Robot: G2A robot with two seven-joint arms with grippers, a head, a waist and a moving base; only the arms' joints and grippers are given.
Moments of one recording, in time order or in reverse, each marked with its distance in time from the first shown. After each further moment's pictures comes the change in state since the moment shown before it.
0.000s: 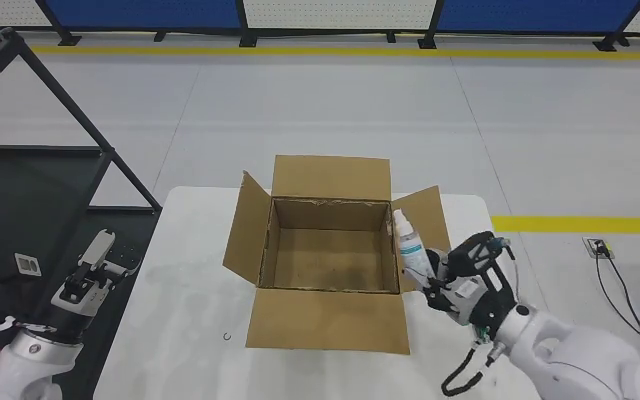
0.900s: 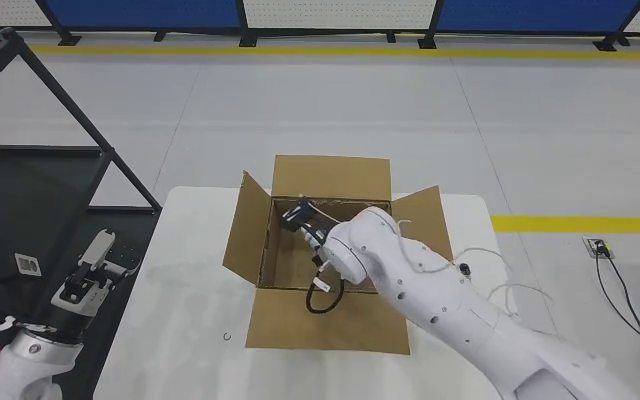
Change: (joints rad) left arm 0.000 0.000 0.000 0.000 0.000 0.000 0.000; right arm 0.998 -0.343 -0.971 1.006 -0.052 0.323 0.311
